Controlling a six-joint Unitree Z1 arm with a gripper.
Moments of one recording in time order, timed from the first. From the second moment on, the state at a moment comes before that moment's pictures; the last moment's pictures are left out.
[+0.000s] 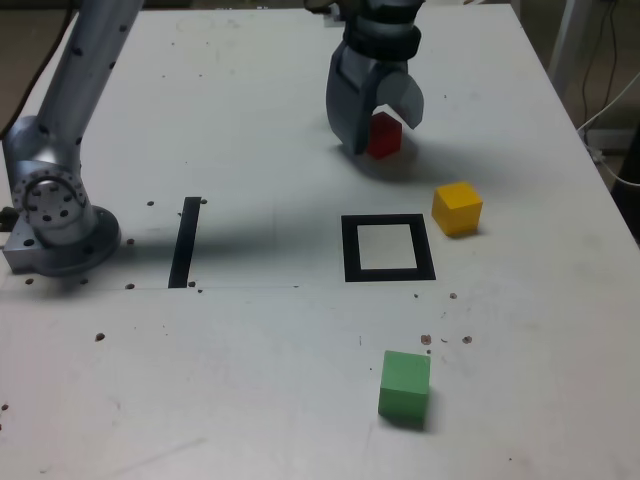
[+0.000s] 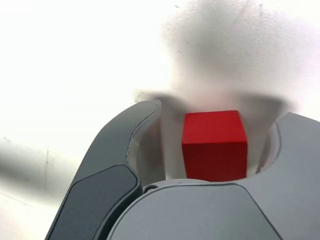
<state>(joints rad) 0.43 2.21 -1.72 1.24 0.05 -0.07</state>
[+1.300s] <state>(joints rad) 0.35 2.12 -1.71 1.25 0.06 -0.05</state>
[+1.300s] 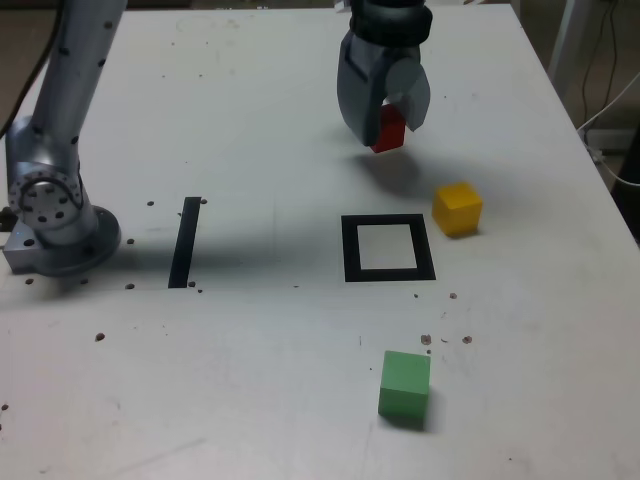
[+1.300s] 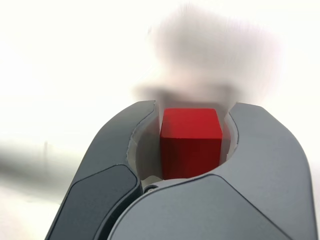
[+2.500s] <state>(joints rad) -0.08 2.01 -1.48 1.16 0.05 -0.13</state>
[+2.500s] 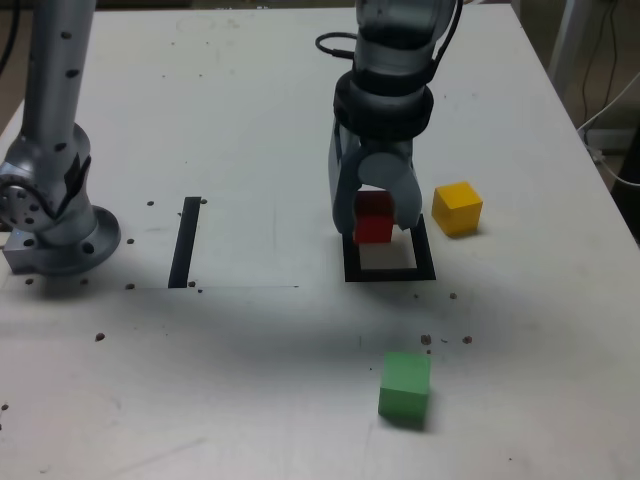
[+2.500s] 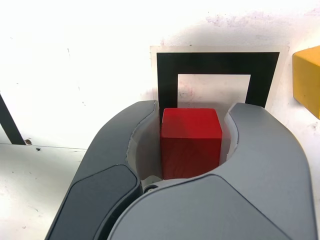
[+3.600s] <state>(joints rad) -0.07 2.07 -1.47 1.10 0.04 -0.11</state>
